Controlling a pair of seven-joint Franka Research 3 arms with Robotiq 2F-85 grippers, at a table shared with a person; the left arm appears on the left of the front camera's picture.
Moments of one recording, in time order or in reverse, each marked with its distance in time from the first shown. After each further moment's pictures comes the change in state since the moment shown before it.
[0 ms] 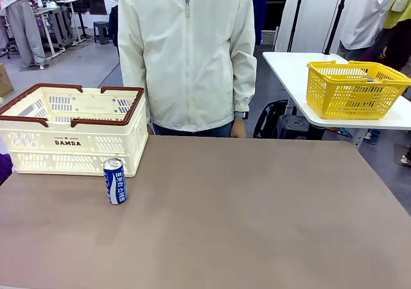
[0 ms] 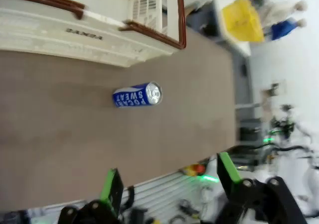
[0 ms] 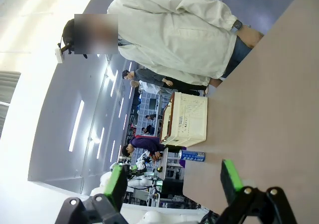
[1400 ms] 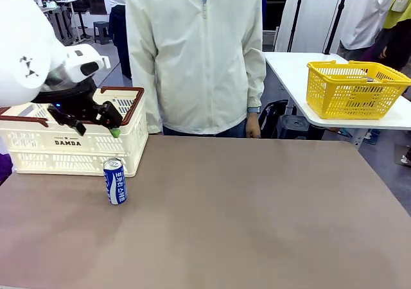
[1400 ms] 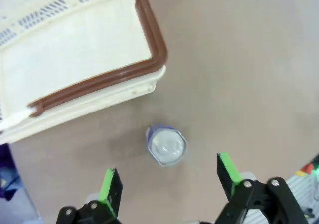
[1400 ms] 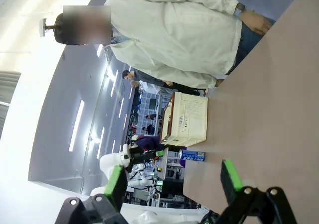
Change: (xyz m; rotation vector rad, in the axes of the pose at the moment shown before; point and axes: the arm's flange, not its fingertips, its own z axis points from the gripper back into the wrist) left arm 0.031 -0.112 -0.203 0.486 0.094 -0.501; right arm 0.000 0.000 0.001 0.001 0.001 0.000
